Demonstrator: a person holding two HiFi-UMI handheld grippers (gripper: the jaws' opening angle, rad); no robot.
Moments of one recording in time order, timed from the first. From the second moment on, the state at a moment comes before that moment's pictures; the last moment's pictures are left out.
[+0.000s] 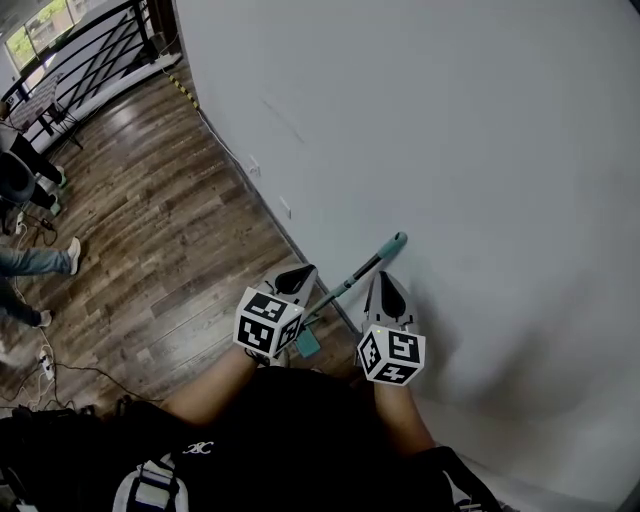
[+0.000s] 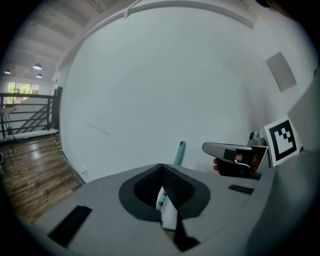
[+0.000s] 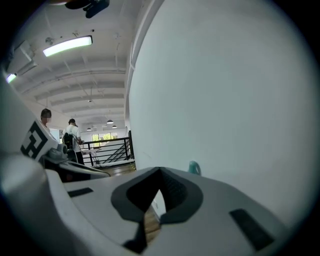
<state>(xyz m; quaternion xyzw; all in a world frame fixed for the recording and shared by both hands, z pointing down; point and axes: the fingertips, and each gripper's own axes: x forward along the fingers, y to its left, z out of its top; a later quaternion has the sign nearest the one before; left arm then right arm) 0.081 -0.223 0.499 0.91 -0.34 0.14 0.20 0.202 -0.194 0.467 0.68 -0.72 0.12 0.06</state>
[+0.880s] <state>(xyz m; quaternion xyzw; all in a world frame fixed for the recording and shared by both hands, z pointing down) 0.104 -0.221 0.495 0.92 -0.31 0.14 0.19 0.204 -0.185 0.474 0.68 -0.71 0.13 0.07</state>
